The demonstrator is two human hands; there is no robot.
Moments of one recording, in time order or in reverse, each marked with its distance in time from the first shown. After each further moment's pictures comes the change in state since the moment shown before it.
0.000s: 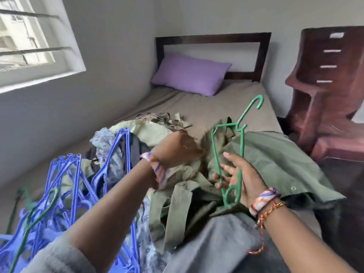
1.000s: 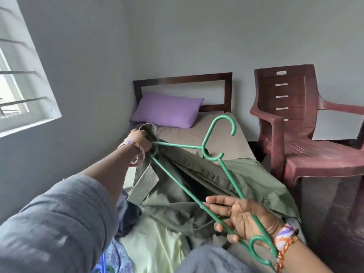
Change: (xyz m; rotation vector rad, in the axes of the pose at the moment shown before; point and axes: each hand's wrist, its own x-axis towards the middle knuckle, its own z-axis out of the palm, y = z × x) left_hand 0.112 -0.037 -0.057 0.279 0.257 -0.449; right_hand -0.014 -0.030 -0.092 0.017 -0.697 0.117
